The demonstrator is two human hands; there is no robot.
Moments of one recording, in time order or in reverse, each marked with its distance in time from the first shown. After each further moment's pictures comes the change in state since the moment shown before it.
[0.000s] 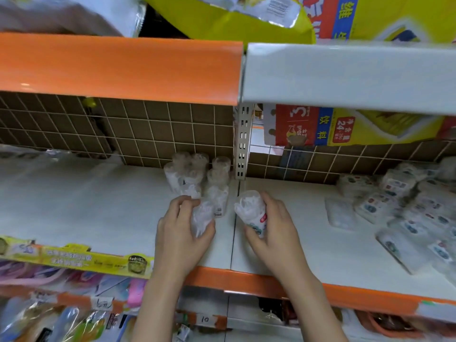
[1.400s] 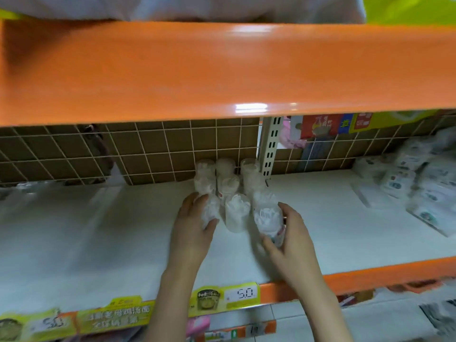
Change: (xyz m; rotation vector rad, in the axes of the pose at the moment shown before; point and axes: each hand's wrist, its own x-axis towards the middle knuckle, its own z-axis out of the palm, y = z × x) left_hand 0.077 -0.142 -0.004 -0.177 -0.240 0.093; right_hand 0.010 -0.064 0.112 -0.030 0.177 0.307
